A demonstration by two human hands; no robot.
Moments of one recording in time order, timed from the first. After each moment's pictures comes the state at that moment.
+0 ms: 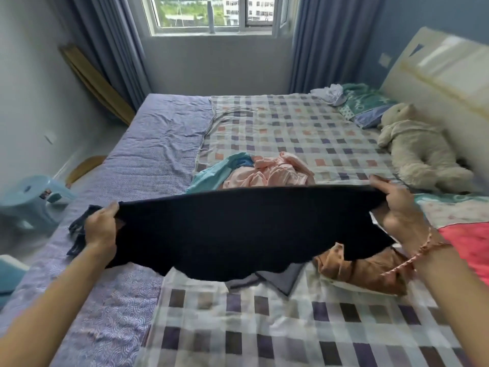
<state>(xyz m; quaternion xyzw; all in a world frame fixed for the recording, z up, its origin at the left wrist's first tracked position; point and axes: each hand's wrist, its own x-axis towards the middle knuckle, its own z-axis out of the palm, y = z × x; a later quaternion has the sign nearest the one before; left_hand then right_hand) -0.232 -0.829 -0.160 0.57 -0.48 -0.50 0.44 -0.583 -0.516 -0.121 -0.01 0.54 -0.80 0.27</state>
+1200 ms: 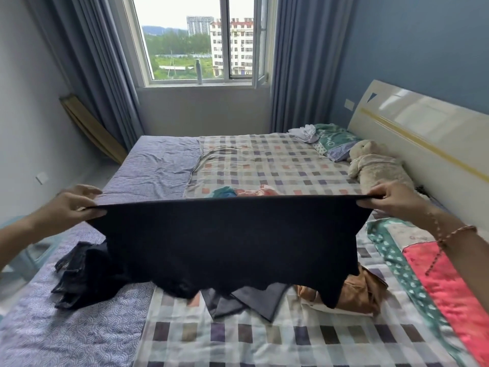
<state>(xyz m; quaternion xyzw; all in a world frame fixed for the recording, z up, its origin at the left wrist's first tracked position) -0.193 -0.862 -0.032 0.30 -0.90 -0.26 0.19 -0.613 -0.423 -0.019 -0.35 0.85 -0.36 0.13</state>
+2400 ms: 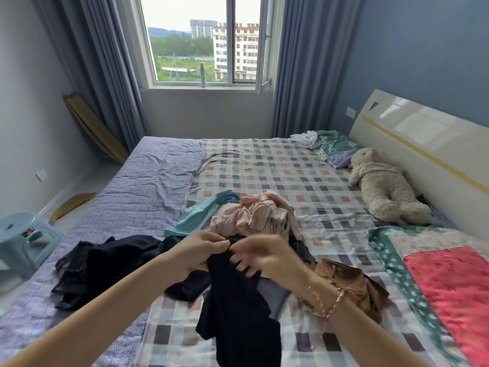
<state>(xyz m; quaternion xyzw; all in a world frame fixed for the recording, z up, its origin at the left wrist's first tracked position) -0.300 -0.677 -0.051 0.34 -0.70 -0.63 0.02 -0.413 -0.541 -0.066 -0.45 0.67 -0.50 0.32</state>
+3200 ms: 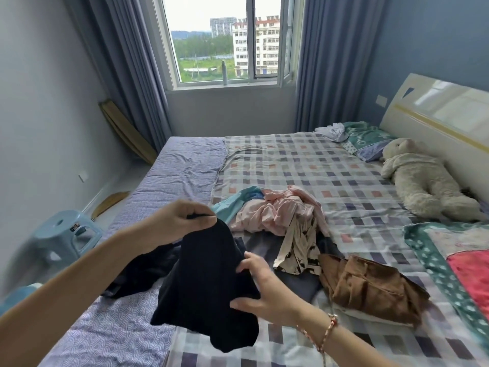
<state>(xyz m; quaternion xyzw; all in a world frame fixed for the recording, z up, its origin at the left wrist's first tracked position) -0.243 -0.734 -0.002 0.17 -0.88 -0.44 0.08 -0.364 -0.557 -0.126 -0.56 0.67 -0.39 0.29</state>
